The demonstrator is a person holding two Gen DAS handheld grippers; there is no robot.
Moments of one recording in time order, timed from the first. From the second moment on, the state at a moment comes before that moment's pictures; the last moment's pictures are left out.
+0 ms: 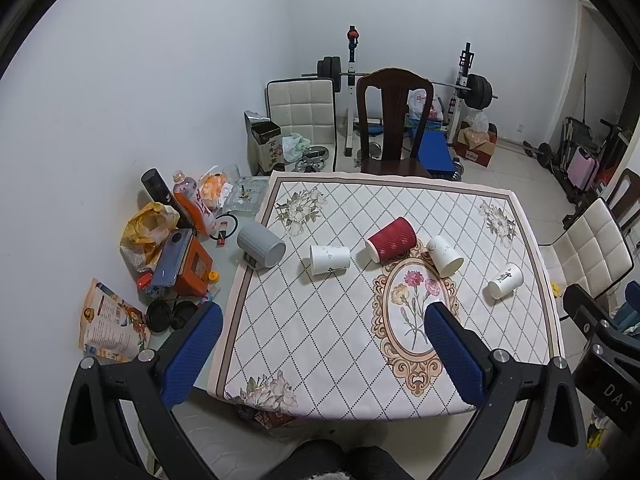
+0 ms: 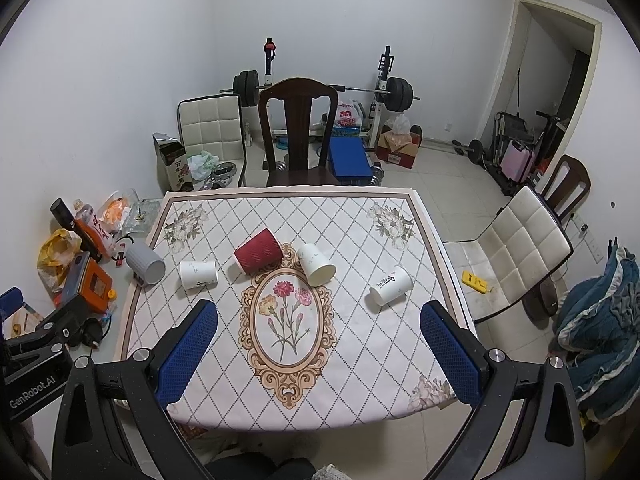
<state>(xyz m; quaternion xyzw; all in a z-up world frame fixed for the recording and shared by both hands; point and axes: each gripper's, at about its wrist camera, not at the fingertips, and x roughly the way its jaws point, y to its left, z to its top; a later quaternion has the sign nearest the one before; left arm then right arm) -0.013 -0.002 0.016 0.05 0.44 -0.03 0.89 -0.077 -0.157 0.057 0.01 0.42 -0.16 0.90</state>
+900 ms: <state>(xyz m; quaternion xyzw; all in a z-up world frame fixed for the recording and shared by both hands) -0.018 0.004 0.018 0.04 0.44 -0.03 0.90 -0.080 -0.150 0.063 0.01 0.41 -0.15 0.90</state>
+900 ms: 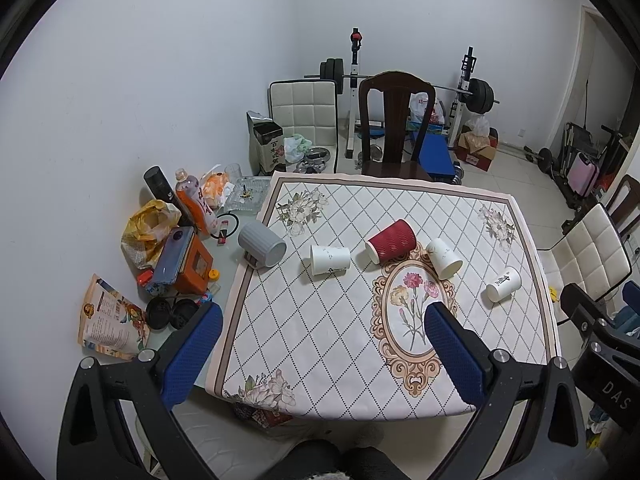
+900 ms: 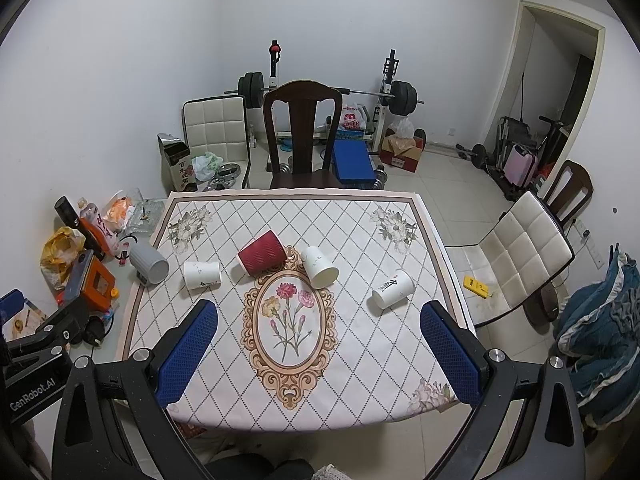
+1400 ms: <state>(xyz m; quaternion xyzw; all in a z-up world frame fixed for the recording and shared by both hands) -0.019 0.002 0.019 0.04 0.44 -0.03 0.90 -0.081 -0.147 0.063 0.01 0.41 -0.15 0.90</state>
